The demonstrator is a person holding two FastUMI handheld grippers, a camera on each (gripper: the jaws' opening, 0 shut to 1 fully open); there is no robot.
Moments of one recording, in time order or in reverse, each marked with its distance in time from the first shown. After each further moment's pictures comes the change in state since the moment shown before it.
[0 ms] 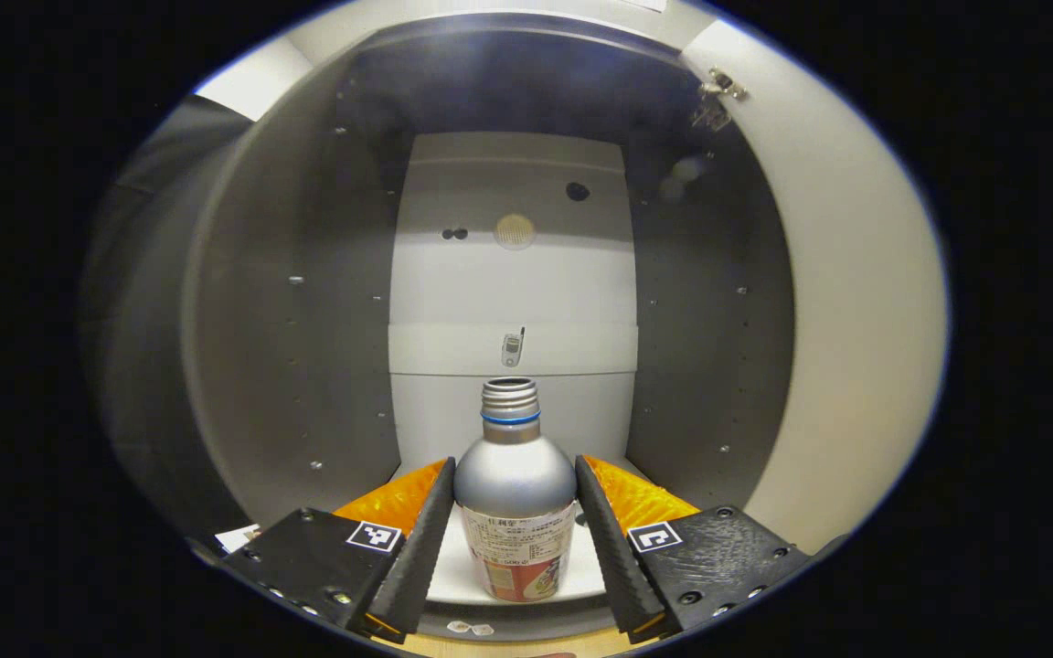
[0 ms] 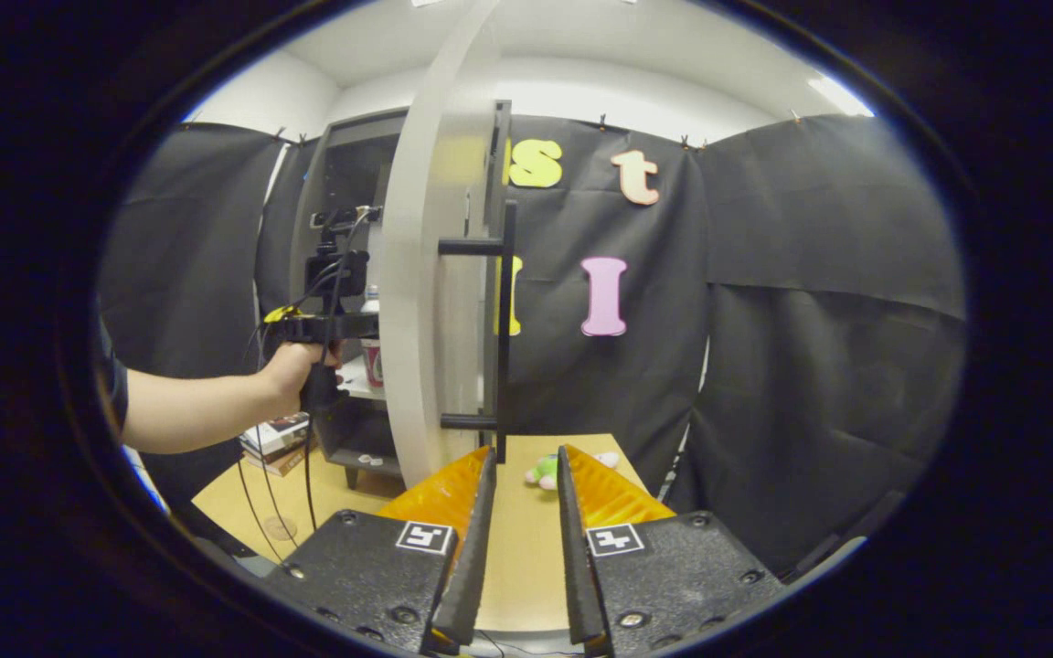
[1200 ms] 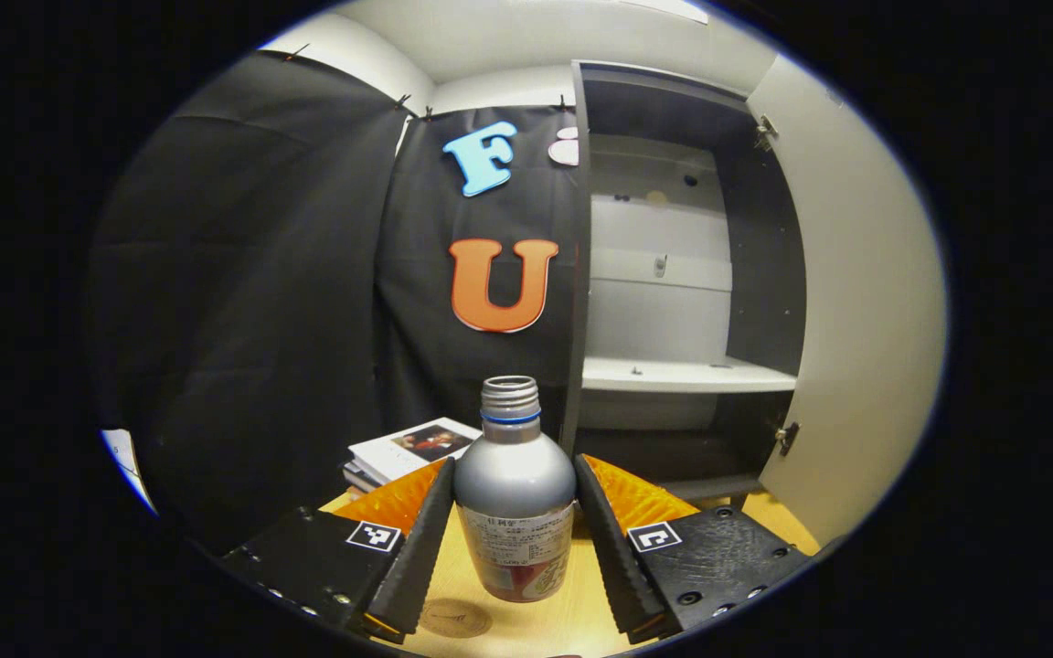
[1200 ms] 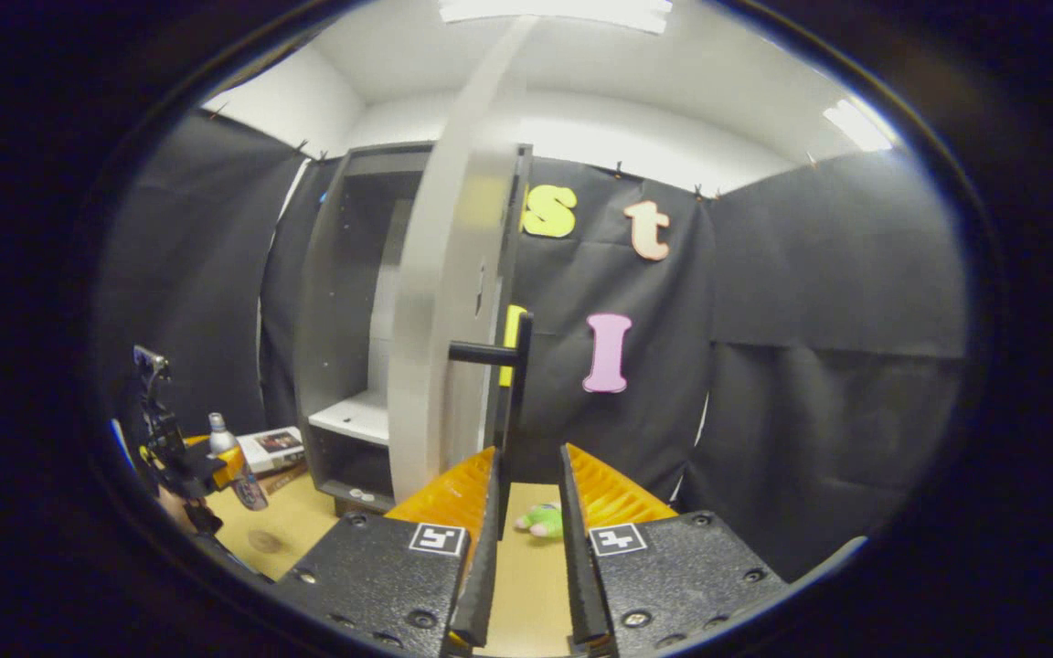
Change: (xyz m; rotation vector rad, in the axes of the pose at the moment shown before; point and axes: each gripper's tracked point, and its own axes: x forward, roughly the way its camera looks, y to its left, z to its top) left arm -0.233 0.170 -0.184 -0.072 0.081 0.275; right arm 0.000 0.004 0.037 -0.136 -0.149 -0.092
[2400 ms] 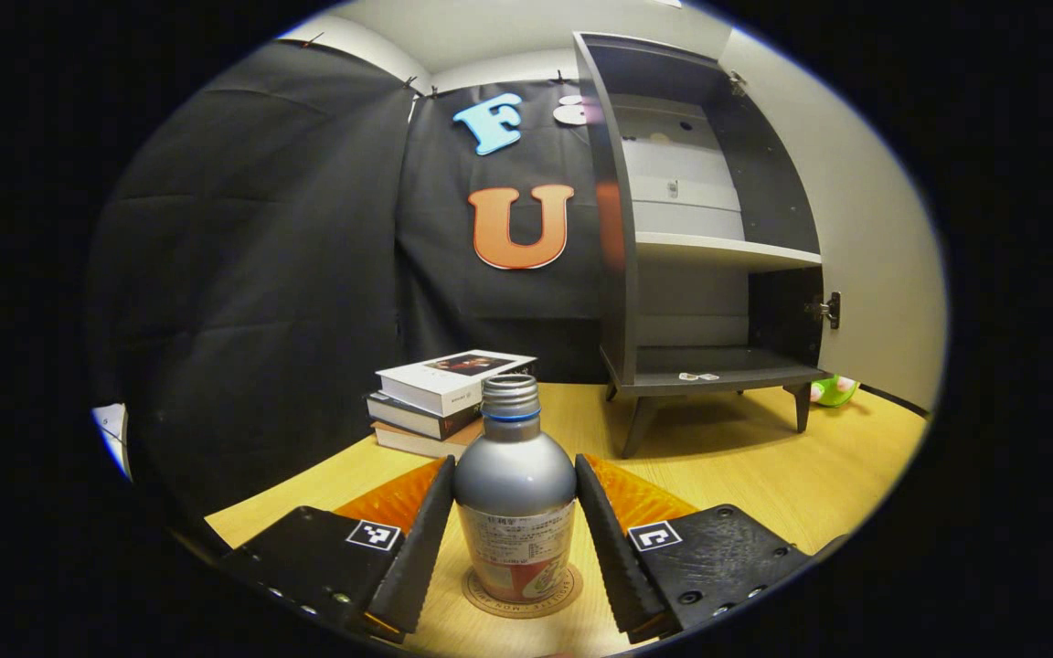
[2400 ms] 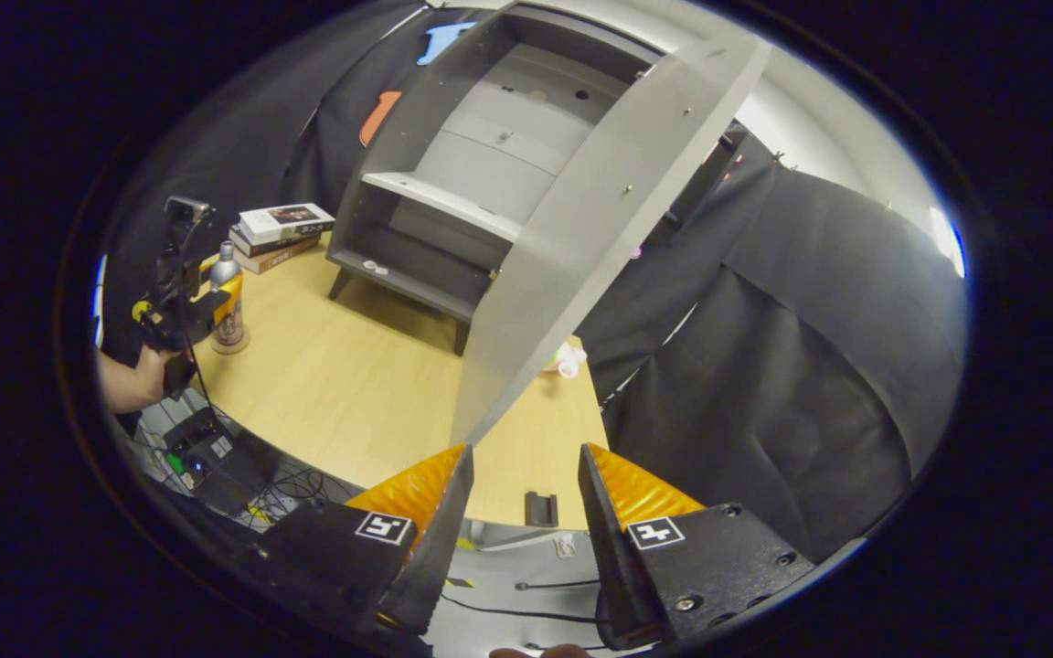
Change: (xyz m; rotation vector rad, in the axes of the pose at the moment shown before) left arm 0.012 0.057 -0.148 0.091 0.012 0.006; right arm -0.112 0.059 -0.154 -0.315 0.521 -0.065
